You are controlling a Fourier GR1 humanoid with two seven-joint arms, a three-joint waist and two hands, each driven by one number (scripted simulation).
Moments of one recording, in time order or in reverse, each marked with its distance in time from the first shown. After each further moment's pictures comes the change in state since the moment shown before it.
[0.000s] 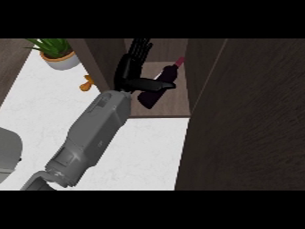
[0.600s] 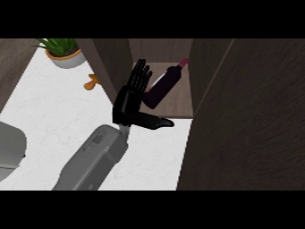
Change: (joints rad) left arm 0.372 0.010 -0.188 -0.435 0.029 0.074 0.083; right arm 0.033 -0.005 -0.008 0.003 0.002 -0.013 -0.029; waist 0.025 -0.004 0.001
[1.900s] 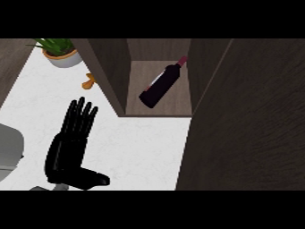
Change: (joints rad) left arm 0.586 0.273 0.016 -0.603 0.042 -0.109 0.003; right arm -0.059 -0.147 0.072 0.000 -0.012 0.233 0.018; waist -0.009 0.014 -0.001
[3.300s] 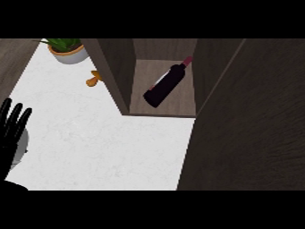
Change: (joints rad) left arm 0.137 0.270 0.286 -0.061 0.176 -0.267 0.048; right arm -0.222 0.075 0.040 0.015 -0.003 0.108 0.162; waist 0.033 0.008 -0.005
